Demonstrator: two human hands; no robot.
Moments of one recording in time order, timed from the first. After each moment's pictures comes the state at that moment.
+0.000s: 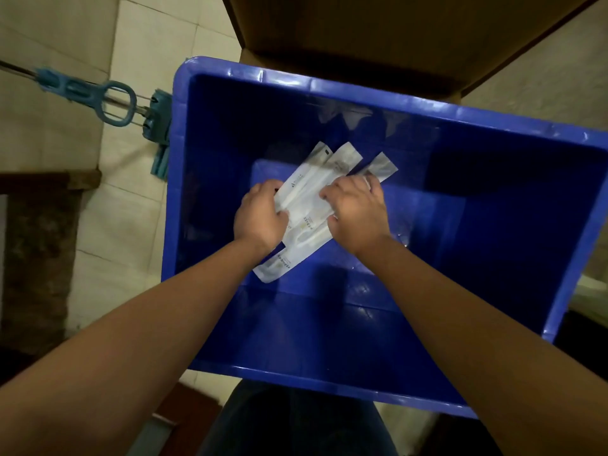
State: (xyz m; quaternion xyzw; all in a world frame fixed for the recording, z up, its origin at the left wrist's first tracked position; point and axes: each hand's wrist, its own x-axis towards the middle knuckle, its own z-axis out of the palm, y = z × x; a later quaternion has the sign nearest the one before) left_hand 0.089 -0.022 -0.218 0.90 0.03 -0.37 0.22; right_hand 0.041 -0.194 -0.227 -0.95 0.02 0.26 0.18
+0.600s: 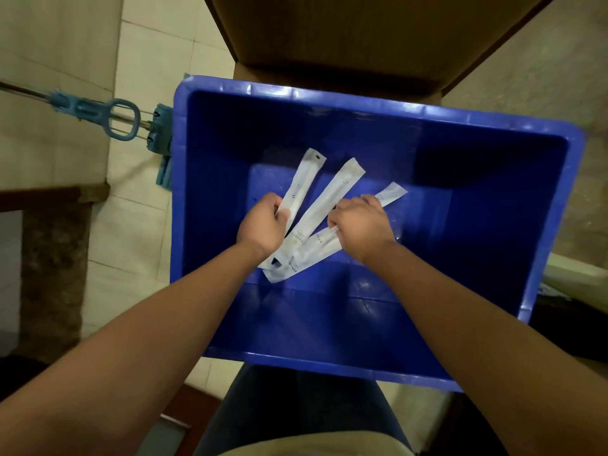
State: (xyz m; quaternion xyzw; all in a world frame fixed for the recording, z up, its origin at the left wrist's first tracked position) left_hand 0.079 -0.025 -0.202 0.88 0.05 -0.40 0.25; right_hand 0.023 -0.205 -0.209 -0.92 -0.03 0.36 0.13
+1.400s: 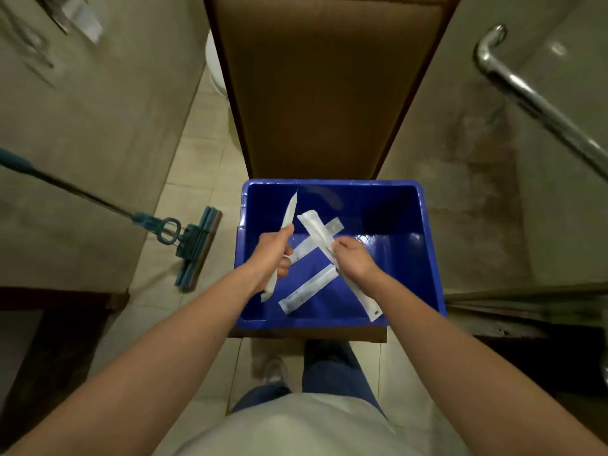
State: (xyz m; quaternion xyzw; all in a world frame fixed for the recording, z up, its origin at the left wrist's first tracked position) left_hand 0.049 -0.005 0.012 0.70 0.17 -0.43 0.54; right_hand -0.040 -0.149 0.006 -0.71 0.37 0.15 0.58
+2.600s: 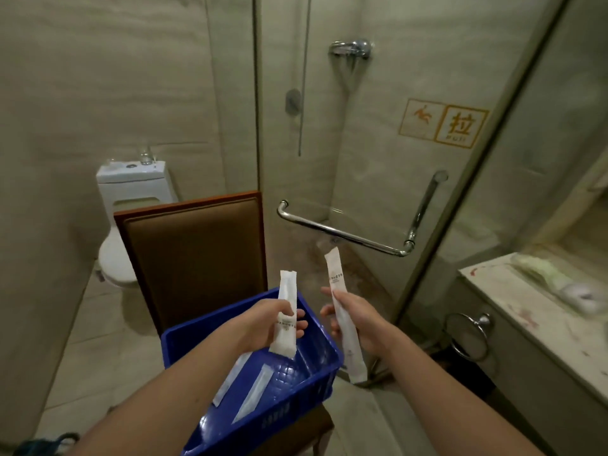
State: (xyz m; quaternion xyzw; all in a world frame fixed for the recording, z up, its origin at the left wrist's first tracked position) left_hand -0.065 -0.050 0.202 0.58 -0.10 -0.64 0.50; right_hand -0.232 -0.150 0.219 -0.52 0.42 -0.13 0.73
